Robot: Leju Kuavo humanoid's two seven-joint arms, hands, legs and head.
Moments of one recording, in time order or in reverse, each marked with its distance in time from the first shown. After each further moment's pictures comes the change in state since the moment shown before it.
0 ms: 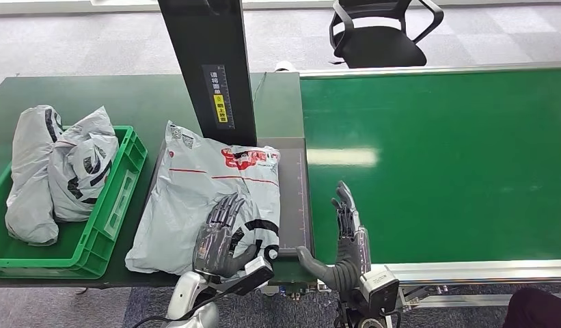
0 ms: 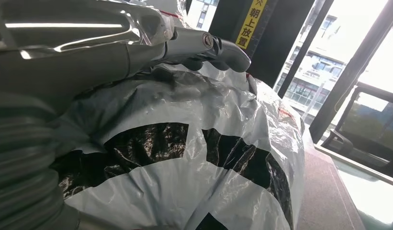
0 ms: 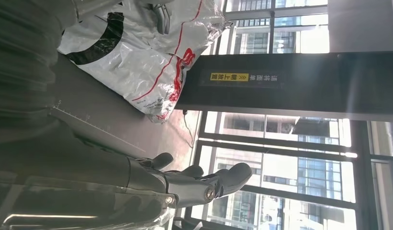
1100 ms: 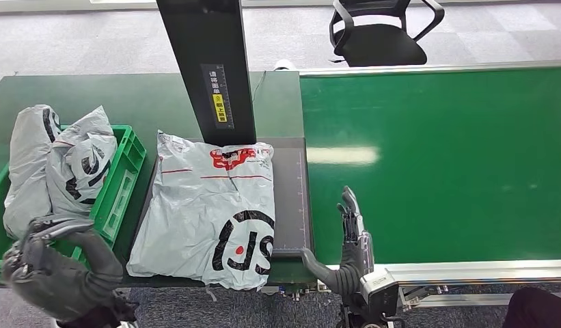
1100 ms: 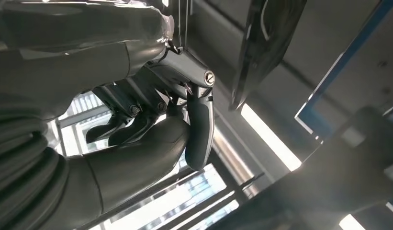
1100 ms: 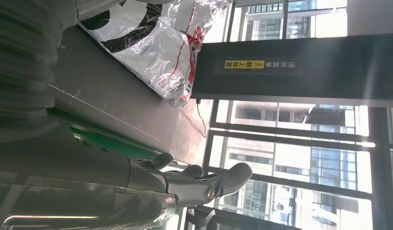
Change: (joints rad) left arm 0.383 -0.043 0.013 -1.204 0.419 0.018 -0.367; right arm 0.028 0.004 -0.015 0.000 0.018 -0.045 0.012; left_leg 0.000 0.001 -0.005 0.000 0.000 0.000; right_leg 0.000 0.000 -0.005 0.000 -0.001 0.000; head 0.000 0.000
